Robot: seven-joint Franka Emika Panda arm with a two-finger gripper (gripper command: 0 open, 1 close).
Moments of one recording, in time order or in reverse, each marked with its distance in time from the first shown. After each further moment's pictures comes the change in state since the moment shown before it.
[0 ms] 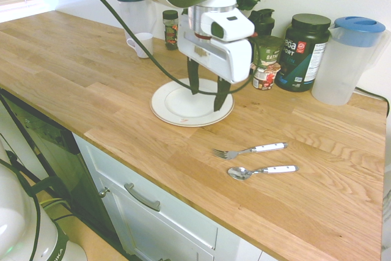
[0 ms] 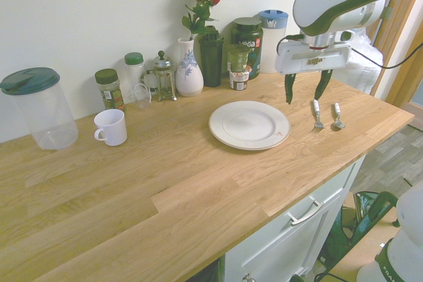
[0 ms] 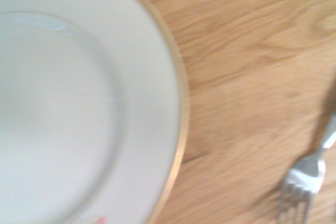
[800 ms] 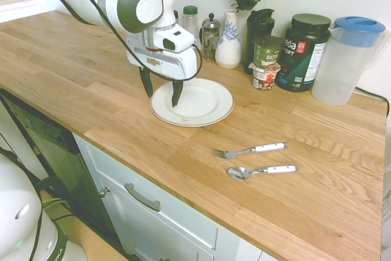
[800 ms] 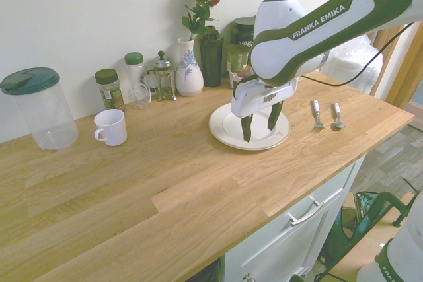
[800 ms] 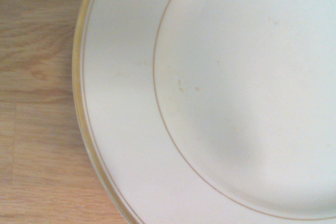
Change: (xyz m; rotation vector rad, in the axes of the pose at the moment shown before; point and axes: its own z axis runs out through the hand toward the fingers) arm -0.173 -0.073 0.052 0.055 -0.002 -0.497
